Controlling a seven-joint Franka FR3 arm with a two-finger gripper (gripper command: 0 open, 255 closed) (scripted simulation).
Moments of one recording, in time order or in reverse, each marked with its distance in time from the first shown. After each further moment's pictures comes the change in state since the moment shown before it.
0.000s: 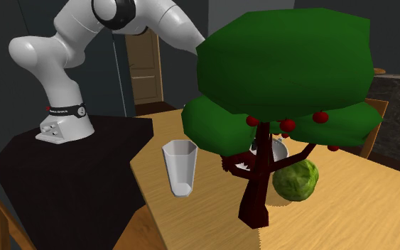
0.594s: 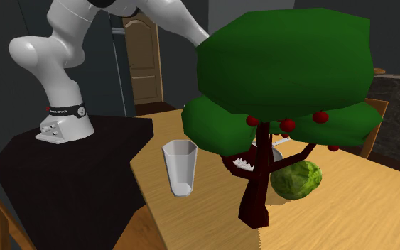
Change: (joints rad) arm 0.012 -0.198 -0.020 -0.216 0.007 -0.059 0.025
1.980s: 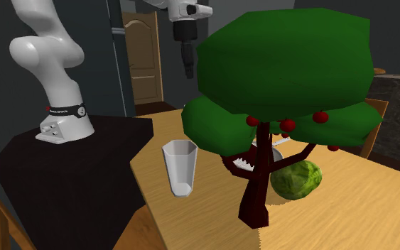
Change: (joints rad) arm 0.026 -0.843 -0.065 -0.666 -0.108 -0.077 0.220
